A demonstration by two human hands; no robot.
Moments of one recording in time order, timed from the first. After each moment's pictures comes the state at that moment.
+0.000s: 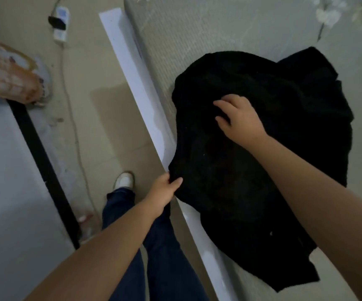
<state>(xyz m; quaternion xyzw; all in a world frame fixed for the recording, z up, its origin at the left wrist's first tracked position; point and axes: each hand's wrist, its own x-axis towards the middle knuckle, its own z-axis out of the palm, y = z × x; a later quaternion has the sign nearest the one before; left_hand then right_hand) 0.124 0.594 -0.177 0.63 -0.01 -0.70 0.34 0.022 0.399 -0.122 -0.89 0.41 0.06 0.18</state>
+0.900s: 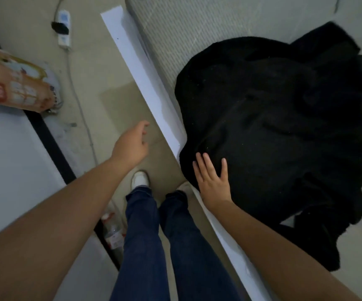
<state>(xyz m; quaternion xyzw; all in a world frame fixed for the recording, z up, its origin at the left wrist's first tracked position) 0.250 0.562 -0.185 0.78 -0.45 -0.41 0.14 0.023 0.567 -0.183 -0.87 0.35 0.35 0.03</state>
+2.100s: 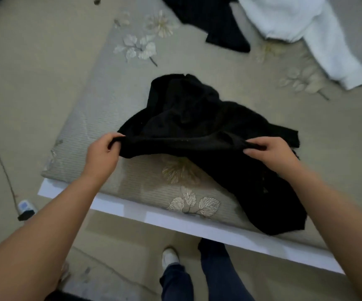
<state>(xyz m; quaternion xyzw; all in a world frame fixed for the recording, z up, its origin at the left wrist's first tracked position) 0.166 0.371 -0.051 0.59 -0.70 -0.32 0.23 -0.146 0.514 -0.036 -0.38 0.79 -0.30 0.37</state>
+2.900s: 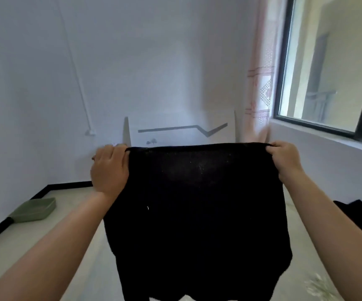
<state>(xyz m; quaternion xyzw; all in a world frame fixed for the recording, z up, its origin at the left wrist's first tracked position) 0.119 0.416 0.397 0.20 -0.78 0.10 0.59 -0.148 0.640 0.404 -0.21 0.73 -0.64 -0.06</state>
